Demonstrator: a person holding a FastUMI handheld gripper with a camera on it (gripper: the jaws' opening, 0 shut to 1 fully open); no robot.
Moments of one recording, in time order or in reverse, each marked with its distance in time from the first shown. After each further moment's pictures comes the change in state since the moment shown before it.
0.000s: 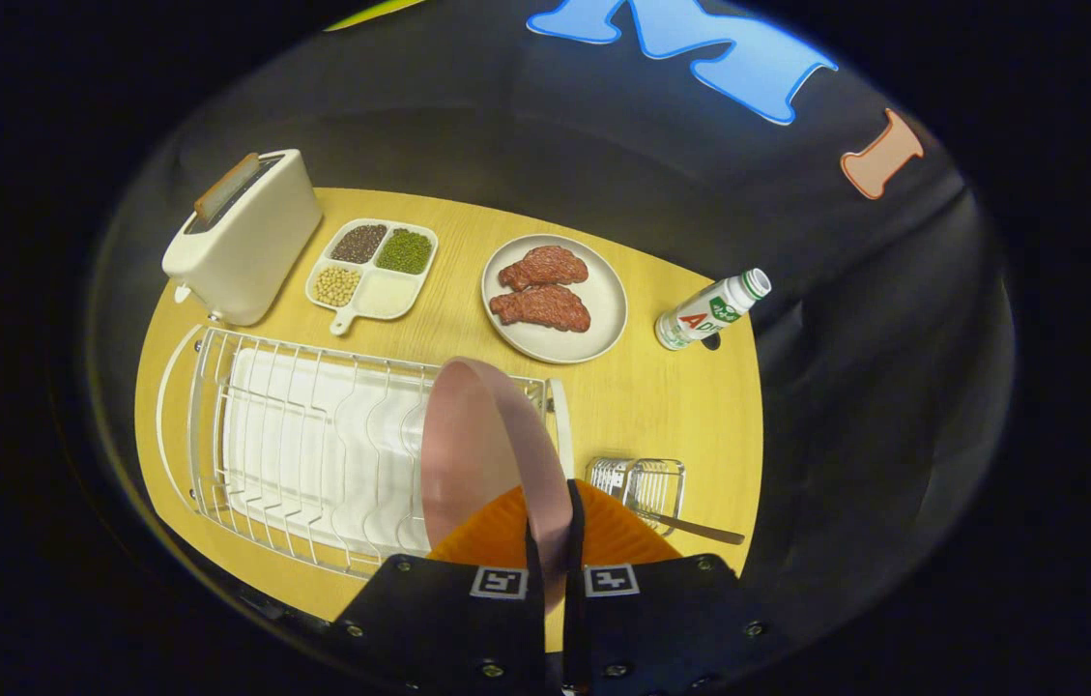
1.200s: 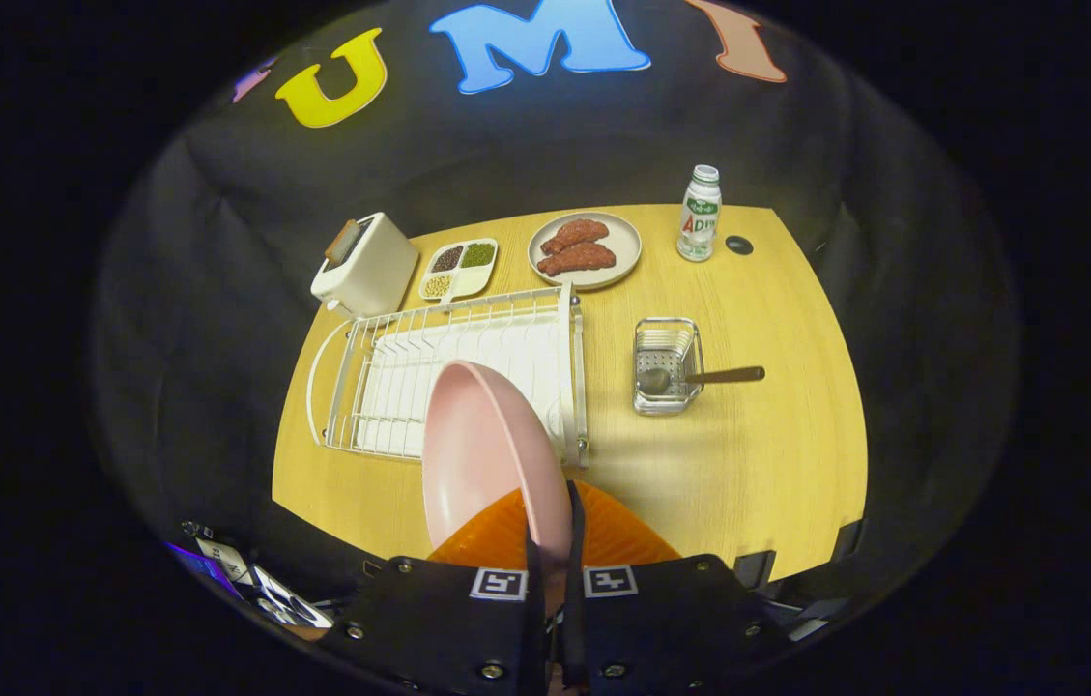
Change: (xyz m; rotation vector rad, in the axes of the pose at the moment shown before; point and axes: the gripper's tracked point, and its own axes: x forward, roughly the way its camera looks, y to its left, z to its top) arm -0.070 -0.040 -0.183 0.294 -0.077 0.550
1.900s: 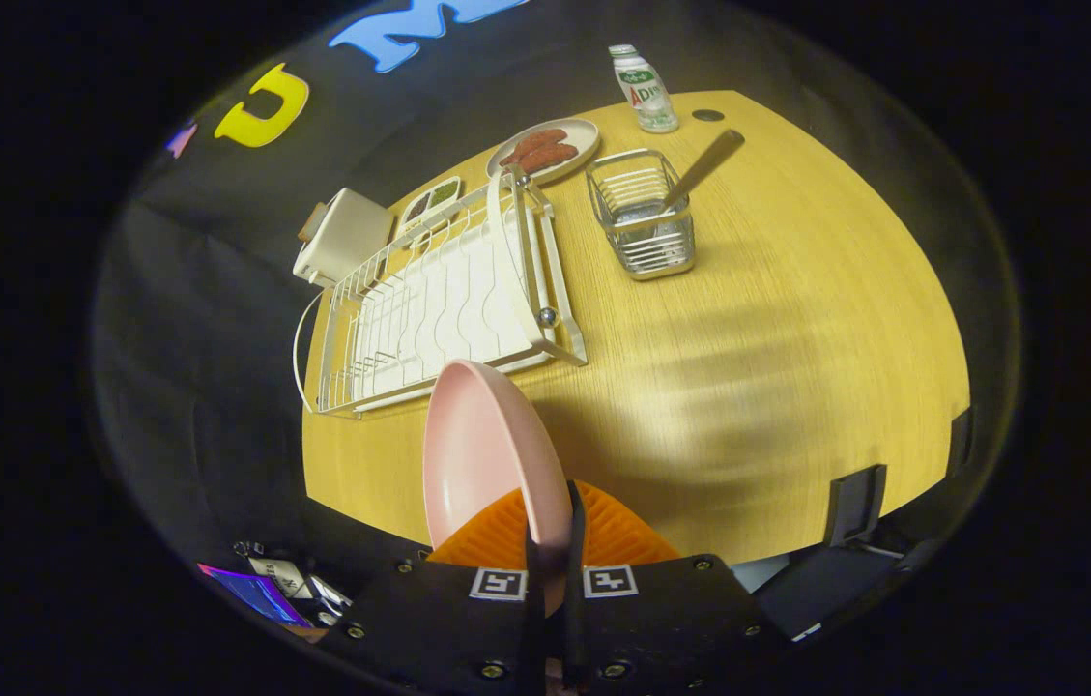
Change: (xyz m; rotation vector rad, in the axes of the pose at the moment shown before) arm 0.077 -0.025 -0.109 0.233 0.129 0.168
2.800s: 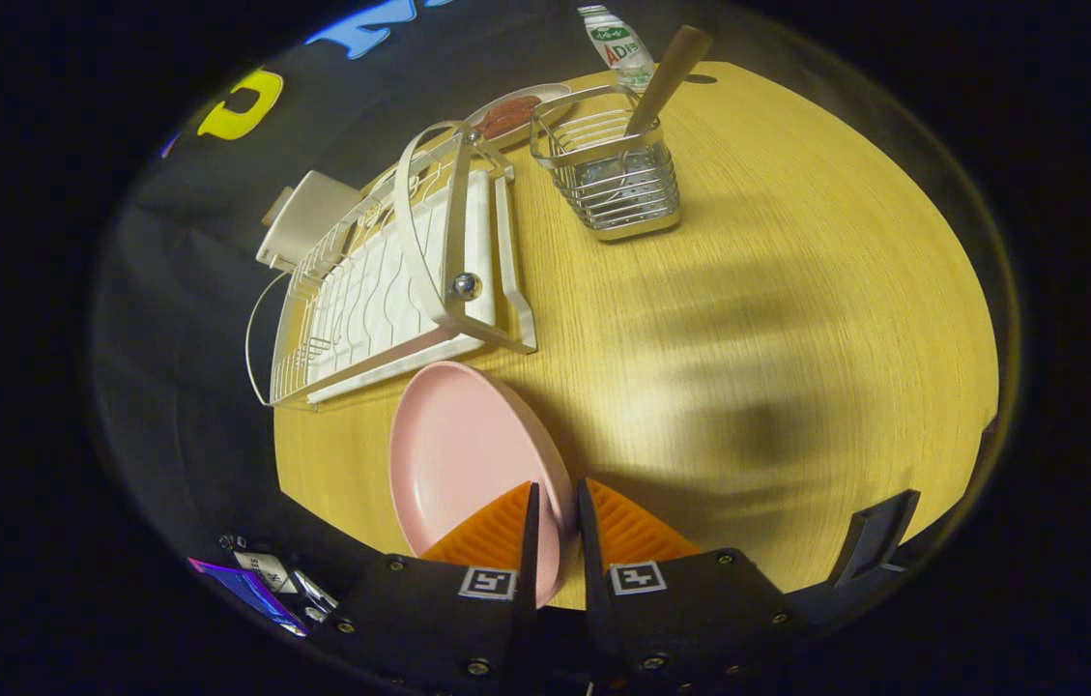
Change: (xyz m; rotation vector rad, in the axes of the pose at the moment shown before) arm 0.053 -0.047 0.003 -0.035 0.023 -0.012
